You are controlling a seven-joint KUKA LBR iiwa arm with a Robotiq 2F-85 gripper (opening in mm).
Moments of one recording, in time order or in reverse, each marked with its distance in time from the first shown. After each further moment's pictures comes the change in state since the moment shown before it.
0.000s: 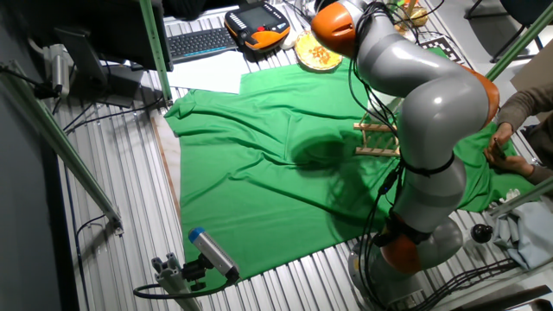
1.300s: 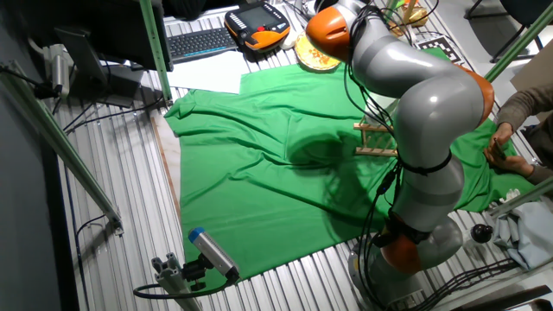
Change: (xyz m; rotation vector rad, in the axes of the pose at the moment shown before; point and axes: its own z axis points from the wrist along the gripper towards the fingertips) arm 0.013 0.015 0.001 -0.003 0.020 0.032
